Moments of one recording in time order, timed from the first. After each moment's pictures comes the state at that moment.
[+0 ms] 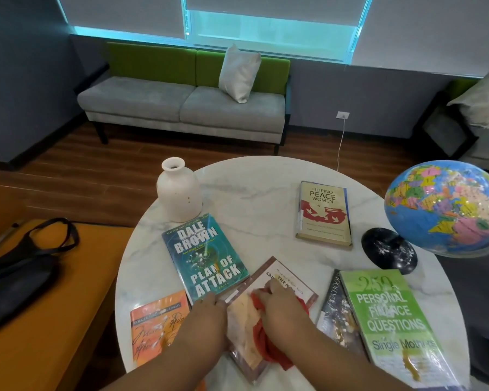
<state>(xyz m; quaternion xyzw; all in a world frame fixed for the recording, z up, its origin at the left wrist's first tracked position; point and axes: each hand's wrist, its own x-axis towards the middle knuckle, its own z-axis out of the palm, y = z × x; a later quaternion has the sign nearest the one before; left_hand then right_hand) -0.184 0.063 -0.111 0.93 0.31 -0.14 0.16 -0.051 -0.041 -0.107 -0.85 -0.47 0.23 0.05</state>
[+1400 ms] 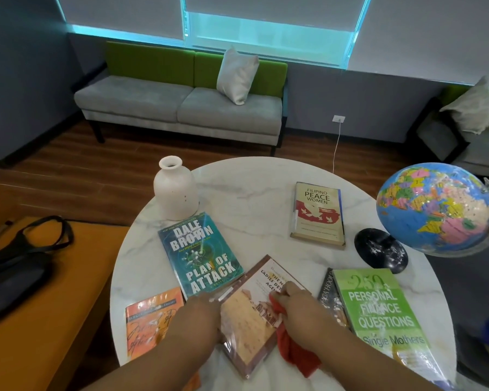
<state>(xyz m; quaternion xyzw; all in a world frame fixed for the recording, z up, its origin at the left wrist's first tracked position) -0.189 0.061 -0.105 0.94 0.30 -0.15 0.12 -0.017 -0.080 -0.107 -0.86 -0.47 0.22 -0.01</state>
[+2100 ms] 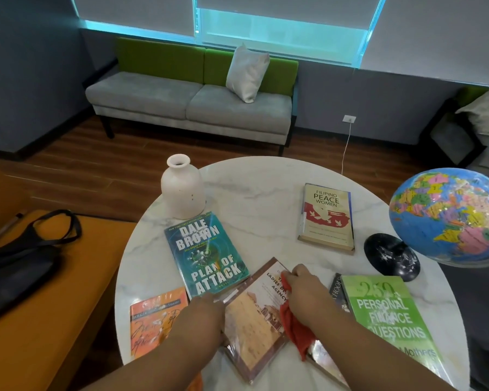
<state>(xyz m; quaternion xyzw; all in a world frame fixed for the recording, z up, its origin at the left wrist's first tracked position) -0.188 0.067 -0.111 0.93 0.30 -0.14 0.13 0.015 -0.049 -0.113 -0.89 -0.42 0.20 0.01</state>
